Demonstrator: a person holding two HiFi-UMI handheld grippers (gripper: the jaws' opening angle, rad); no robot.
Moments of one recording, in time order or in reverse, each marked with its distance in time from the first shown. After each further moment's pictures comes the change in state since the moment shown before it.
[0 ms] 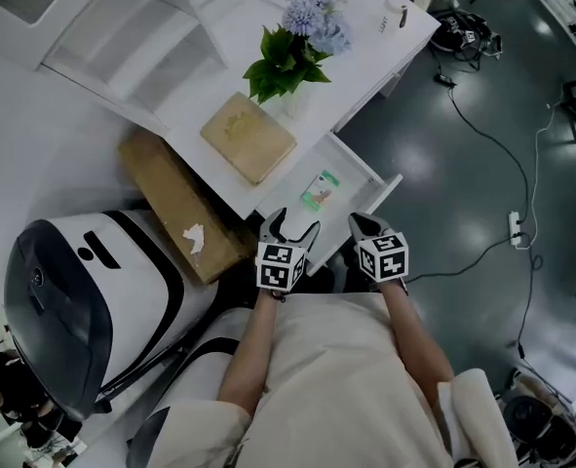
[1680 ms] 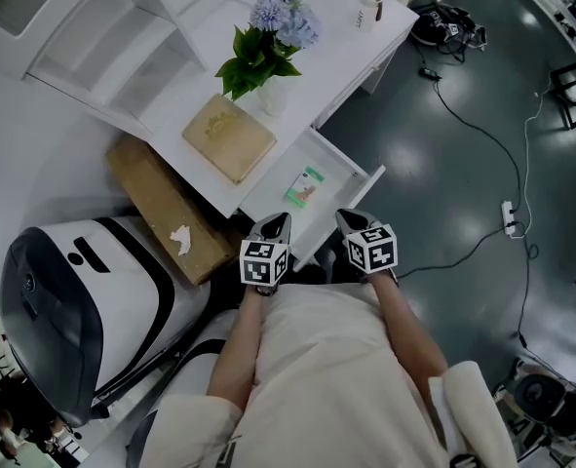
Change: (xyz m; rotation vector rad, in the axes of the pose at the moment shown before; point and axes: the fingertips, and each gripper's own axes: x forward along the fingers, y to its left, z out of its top) left arm 0.006 -0.007 -0.016 -0.042 0.004 -0.021; right arm -0.004 -0.013 -0.016 0.016 -0.003 0.019
